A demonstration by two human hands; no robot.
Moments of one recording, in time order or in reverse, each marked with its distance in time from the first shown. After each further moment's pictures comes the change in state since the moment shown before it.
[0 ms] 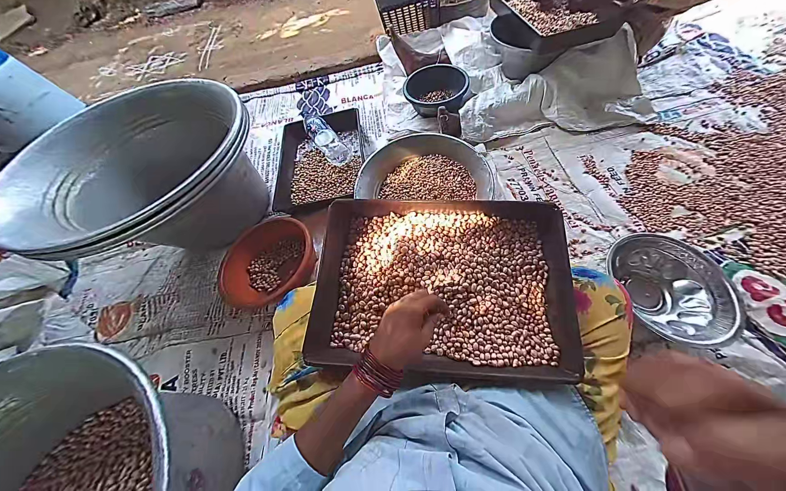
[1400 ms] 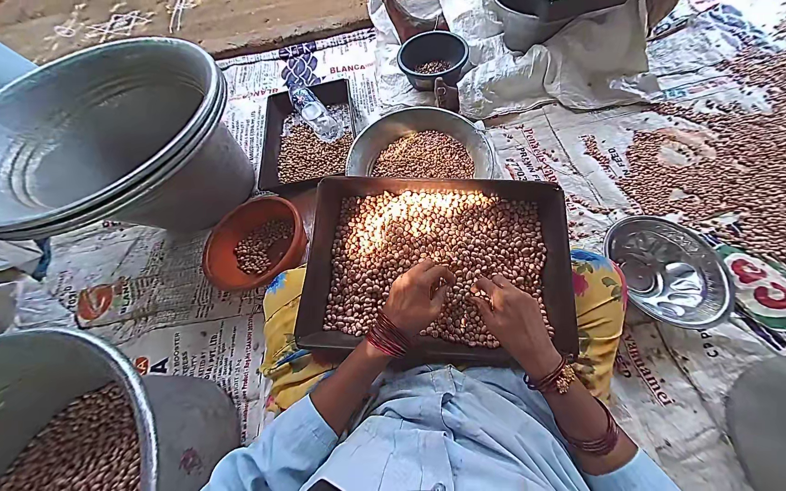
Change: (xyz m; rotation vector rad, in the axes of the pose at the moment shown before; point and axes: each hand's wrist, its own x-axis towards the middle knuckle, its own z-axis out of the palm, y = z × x) left_hand 0.025 -0.005 0.021 0.044 0.001 -0.010; right_hand -0.038 0.125 0.105 -0.702 -0.315 0.541
